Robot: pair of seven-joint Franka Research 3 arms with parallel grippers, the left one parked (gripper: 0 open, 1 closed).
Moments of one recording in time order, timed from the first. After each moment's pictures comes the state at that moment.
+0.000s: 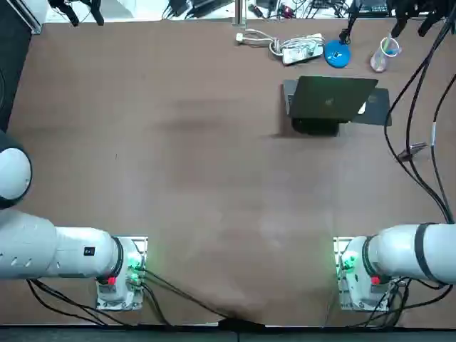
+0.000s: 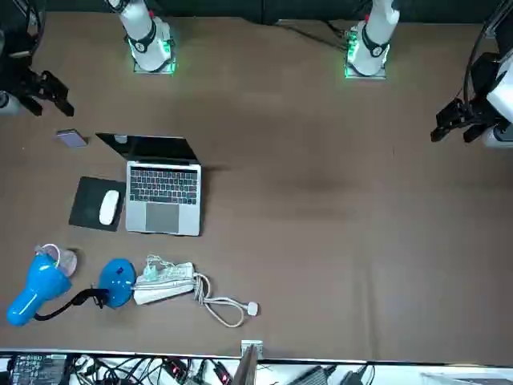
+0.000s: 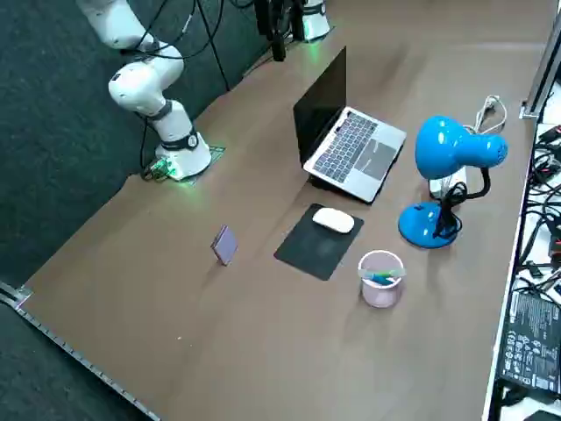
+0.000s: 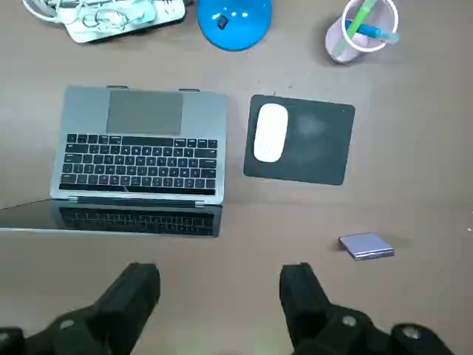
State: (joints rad) arm 0.02 -0.16 -0.04 -1.77 -0.02 1.60 -0.01
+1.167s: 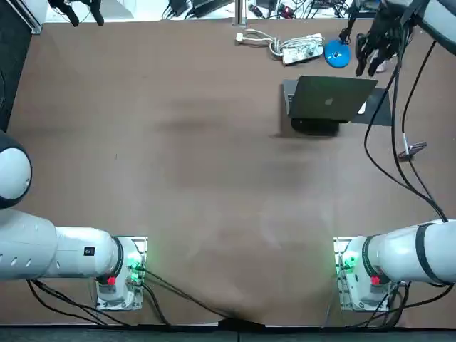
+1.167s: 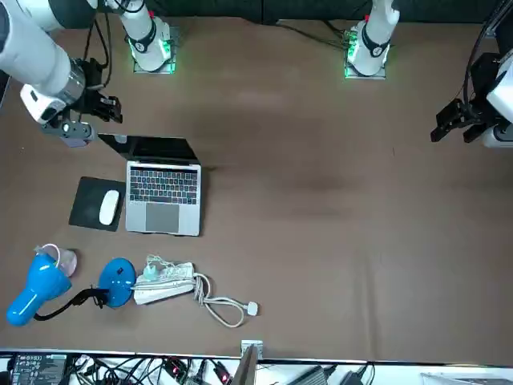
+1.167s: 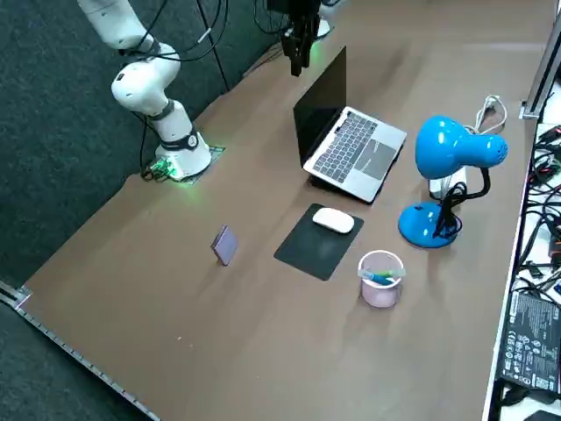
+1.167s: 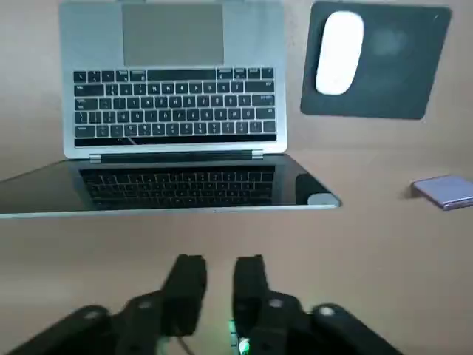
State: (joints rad) arm 0.19 -0.10 -0.02 -1.92 0.02 1.61 0.23
